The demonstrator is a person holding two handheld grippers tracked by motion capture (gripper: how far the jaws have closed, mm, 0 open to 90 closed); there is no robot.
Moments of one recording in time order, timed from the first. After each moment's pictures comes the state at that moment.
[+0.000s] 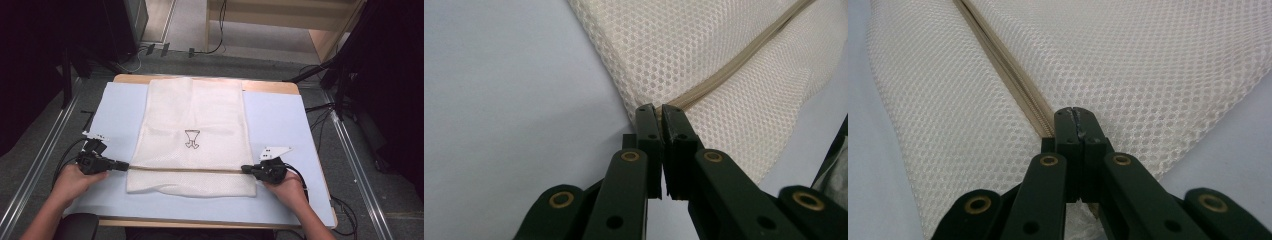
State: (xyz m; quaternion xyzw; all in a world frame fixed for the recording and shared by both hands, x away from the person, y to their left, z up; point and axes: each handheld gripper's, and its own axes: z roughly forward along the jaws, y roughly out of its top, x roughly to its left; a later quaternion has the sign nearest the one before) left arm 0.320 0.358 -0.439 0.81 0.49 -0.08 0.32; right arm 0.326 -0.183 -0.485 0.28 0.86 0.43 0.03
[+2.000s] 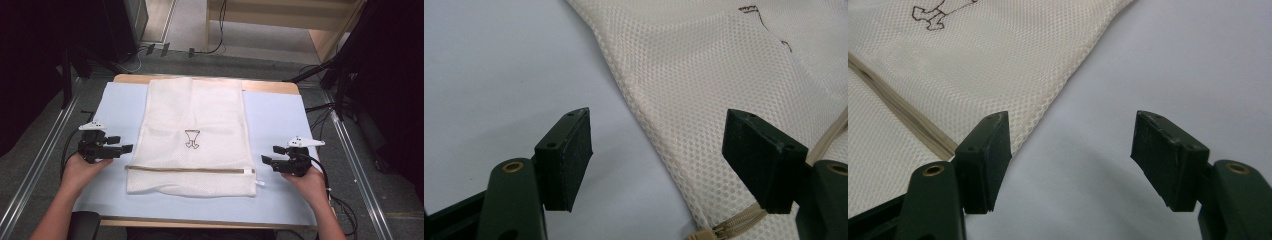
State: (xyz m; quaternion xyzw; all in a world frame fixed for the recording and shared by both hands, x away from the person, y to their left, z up) left arm 0.339 0.355 -0.427 0.78 0.49 0.10 0.38; right arm 0.336 -0.243 -0.462 0.42 0.79 0.44 0.11
